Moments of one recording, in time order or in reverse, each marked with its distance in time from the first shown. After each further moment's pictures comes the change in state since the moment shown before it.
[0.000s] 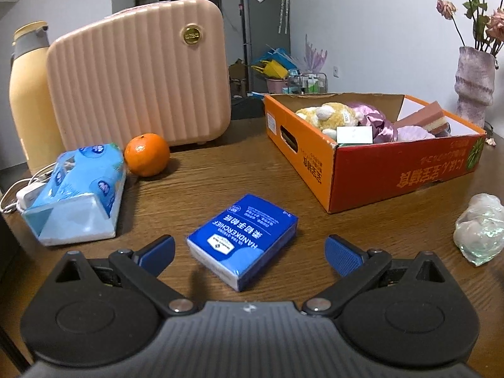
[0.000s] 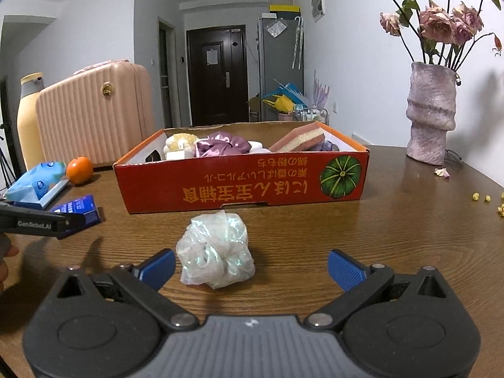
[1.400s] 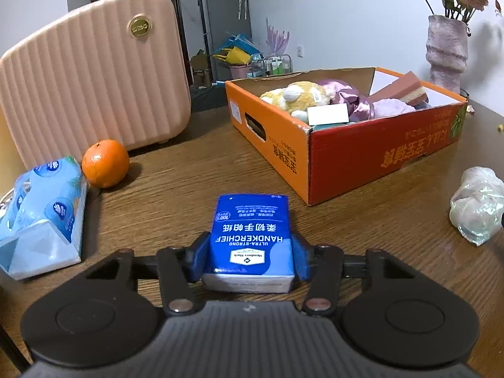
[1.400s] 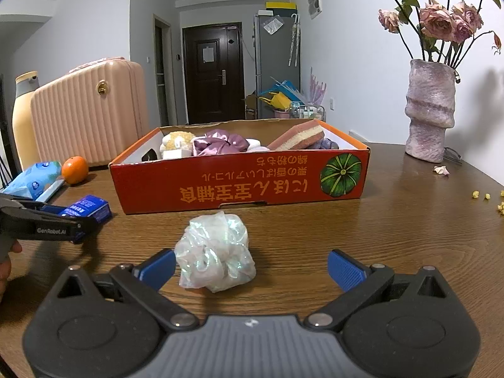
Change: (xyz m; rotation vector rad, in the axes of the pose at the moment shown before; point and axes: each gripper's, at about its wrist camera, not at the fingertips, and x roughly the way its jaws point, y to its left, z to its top) left arm 0.028 -0.009 0.008 0.125 0.052 -0.103; right arm 0.005 0.002 0.002 0.008 0.010 -0.012
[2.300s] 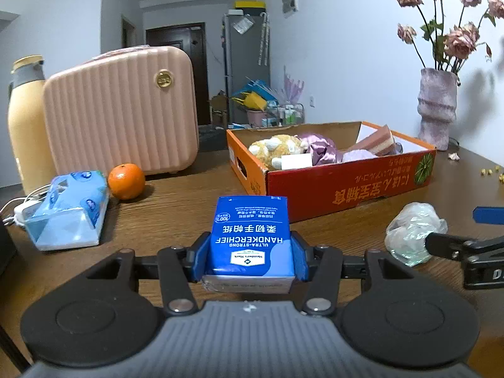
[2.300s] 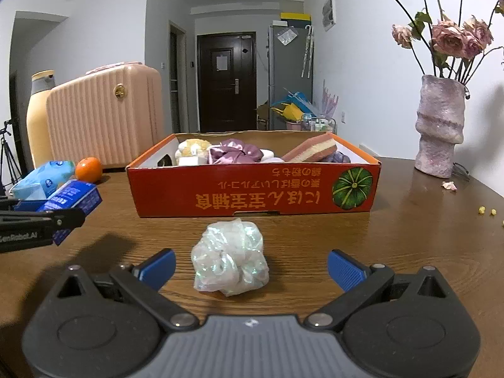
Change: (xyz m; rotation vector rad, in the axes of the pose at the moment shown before) left arm -0.078 -0.040 -0.020 -0.100 -0.185 0.047; right arm -0.008 0.008 -0.001 -0.048 -0.042 0.037
